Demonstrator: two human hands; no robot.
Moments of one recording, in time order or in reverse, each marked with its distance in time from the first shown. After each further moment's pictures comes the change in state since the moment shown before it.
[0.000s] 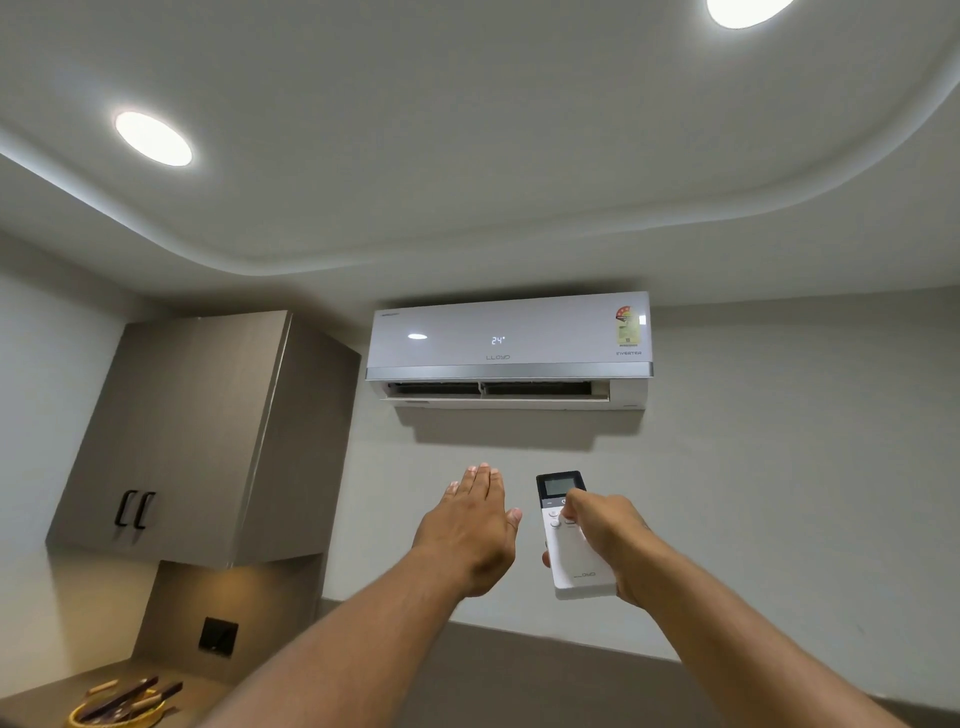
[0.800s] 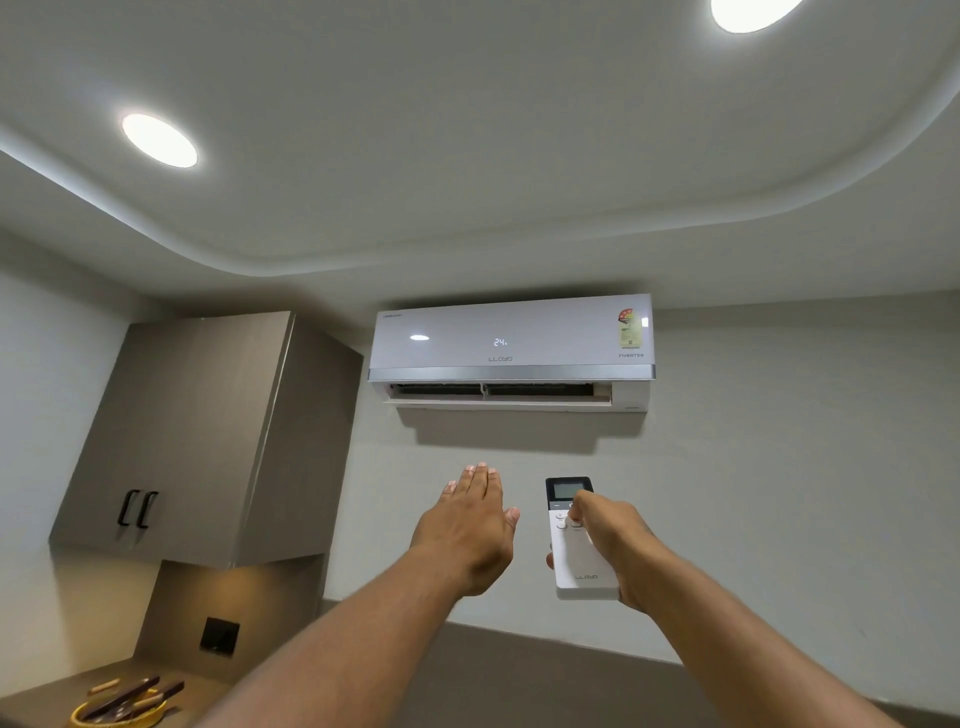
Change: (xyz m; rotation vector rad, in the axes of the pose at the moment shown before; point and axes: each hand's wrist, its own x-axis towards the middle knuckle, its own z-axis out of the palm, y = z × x) left_hand -0.006 -0.002 -0.010 -0.007 -0.016 -0.008; right_hand 0.002 0.003 0.001 0.052 0.002 0.015
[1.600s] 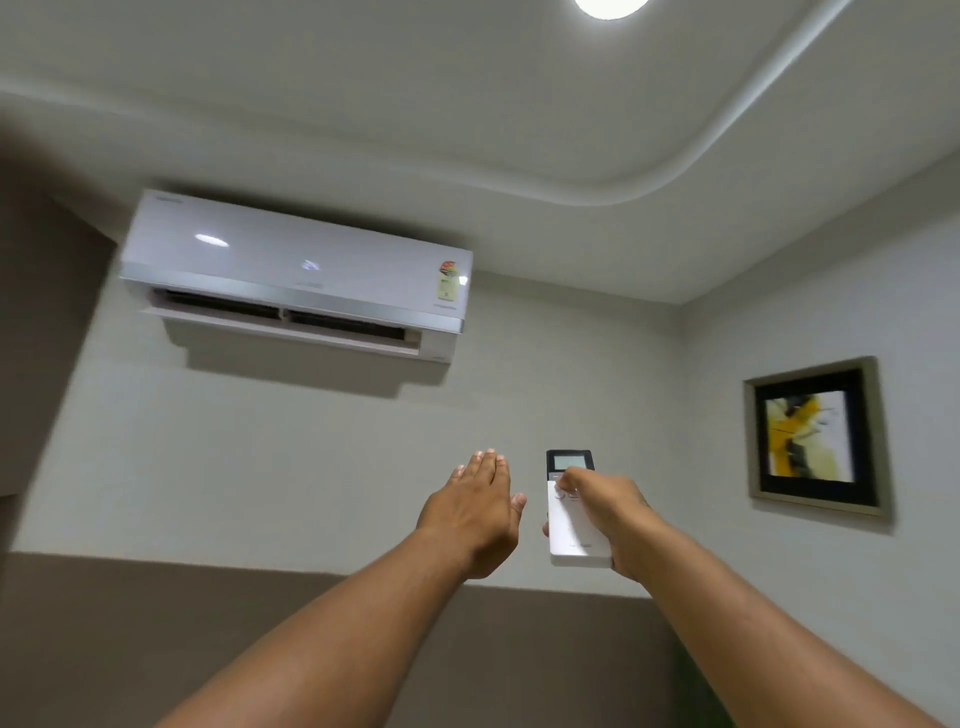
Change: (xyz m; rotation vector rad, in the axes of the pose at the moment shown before) left_hand 0.024 0.231 0.064 -0.371 -0.035 0.340; right_hand -0.041 0.023 -0.206 -0.132 0.455 0.047
